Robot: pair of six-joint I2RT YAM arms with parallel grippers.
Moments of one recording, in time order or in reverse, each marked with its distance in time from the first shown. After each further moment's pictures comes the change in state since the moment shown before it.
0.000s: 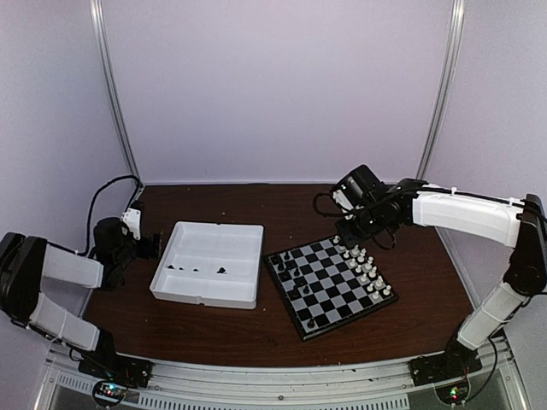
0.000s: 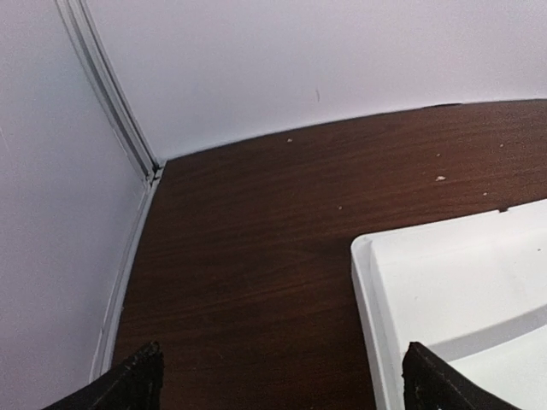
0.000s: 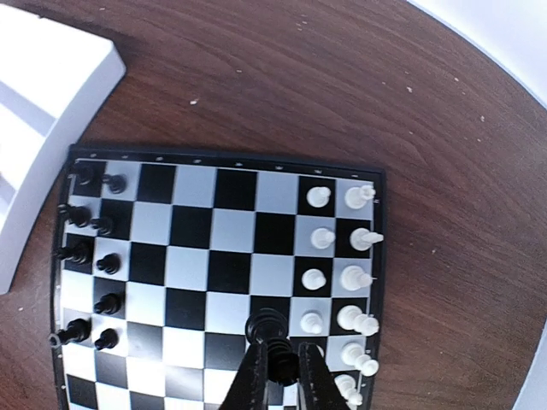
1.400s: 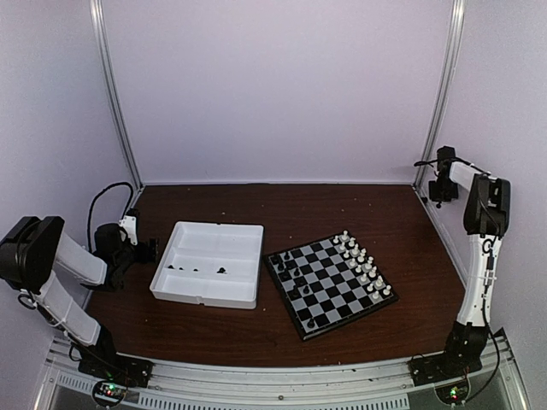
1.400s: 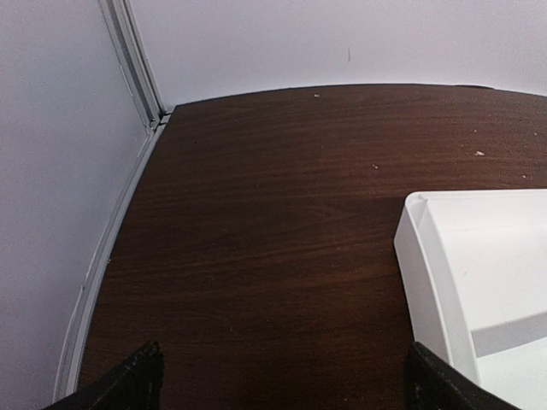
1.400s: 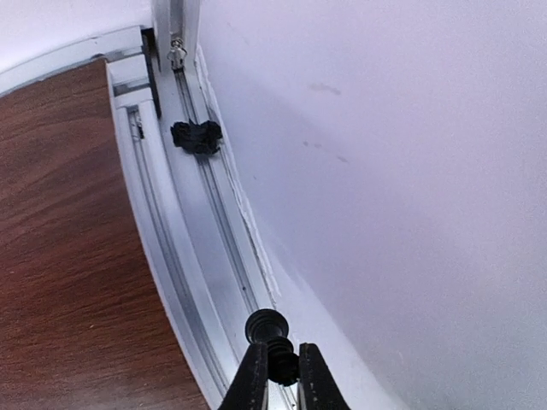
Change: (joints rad) left arm 0.085 0.165 -0.005 0.122 0.048 -0.056; right arm -0.961 0.808 0.822 0.026 0.035 -0.262
